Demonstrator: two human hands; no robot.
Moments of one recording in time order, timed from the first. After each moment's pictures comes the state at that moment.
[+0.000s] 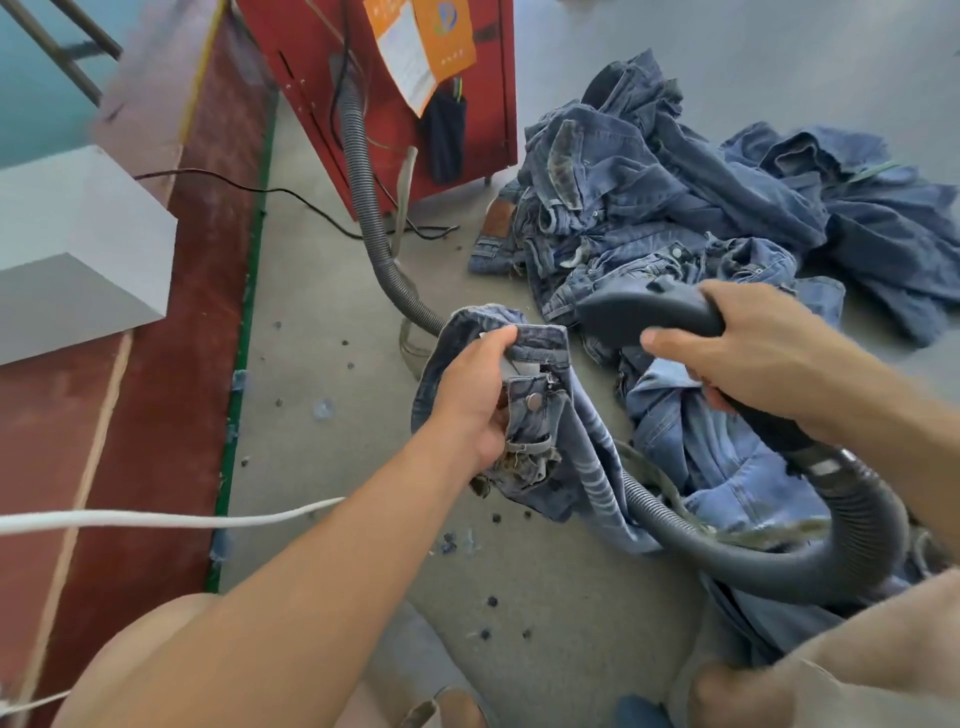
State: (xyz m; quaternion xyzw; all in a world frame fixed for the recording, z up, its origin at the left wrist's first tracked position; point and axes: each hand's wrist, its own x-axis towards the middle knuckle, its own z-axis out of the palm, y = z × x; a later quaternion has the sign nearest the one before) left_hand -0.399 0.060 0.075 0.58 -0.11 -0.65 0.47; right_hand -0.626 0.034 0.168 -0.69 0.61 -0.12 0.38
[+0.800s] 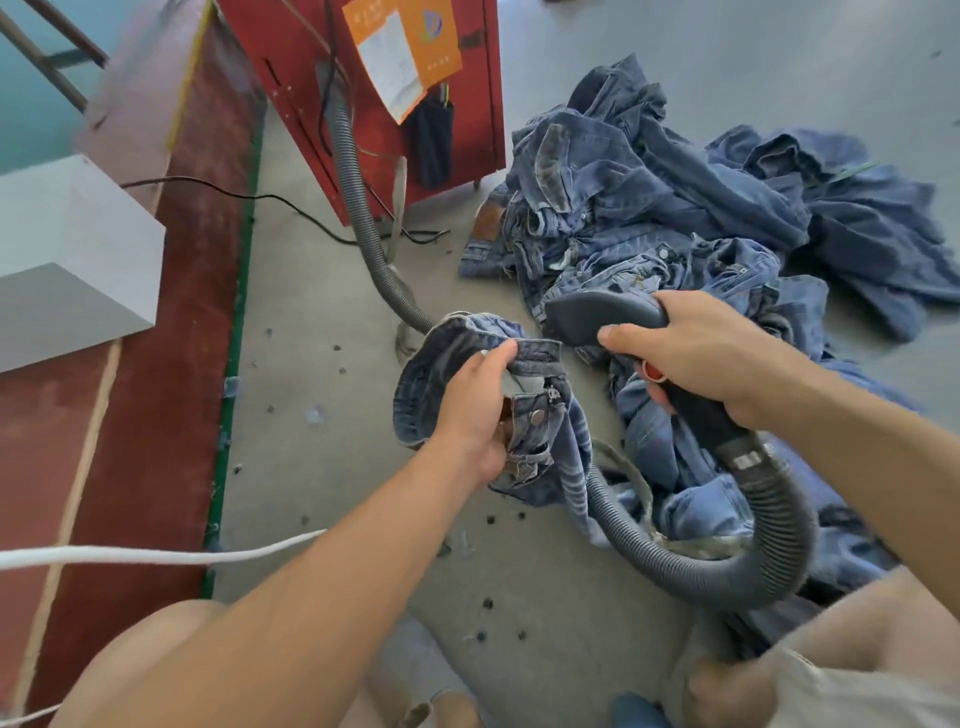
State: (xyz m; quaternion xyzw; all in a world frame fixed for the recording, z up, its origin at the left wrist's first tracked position) left_hand -0.408 0.070 0.070 0.57 -0.12 -0.66 0.48; right_hand -0.604 0.028 0.153 -0.61 0.62 -0.15 0.48
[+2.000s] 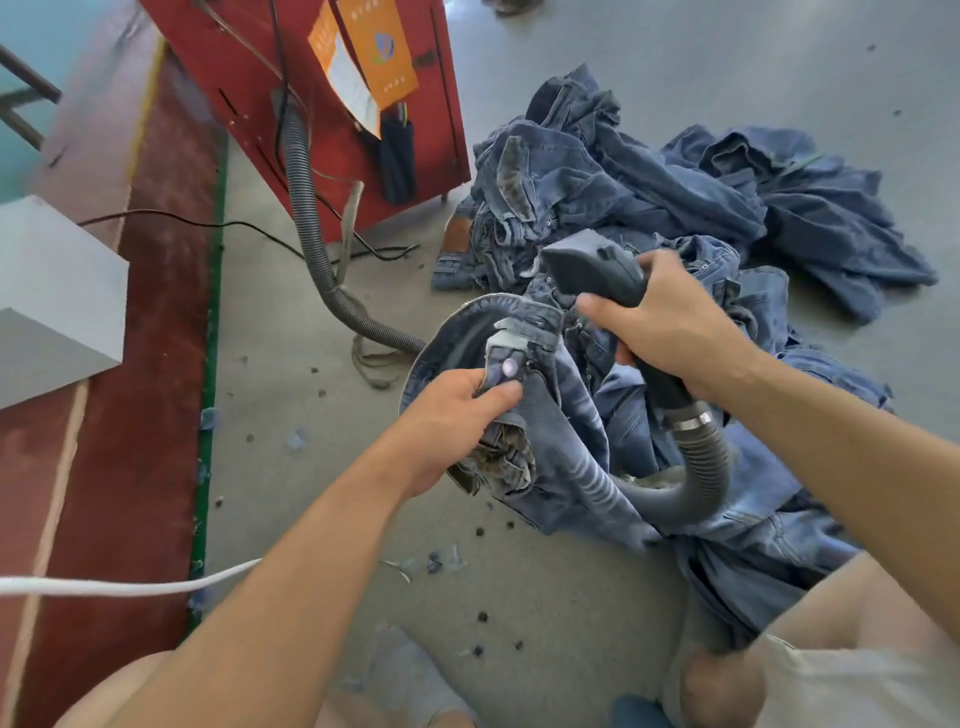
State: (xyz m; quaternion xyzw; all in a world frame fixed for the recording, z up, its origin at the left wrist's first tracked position) left_hand -0.385 0.075 0.089 0.58 -0.47 -0.60 0.28; right_hand -0.615 0.006 0.132 -0.59 0.63 -0.27 0.43
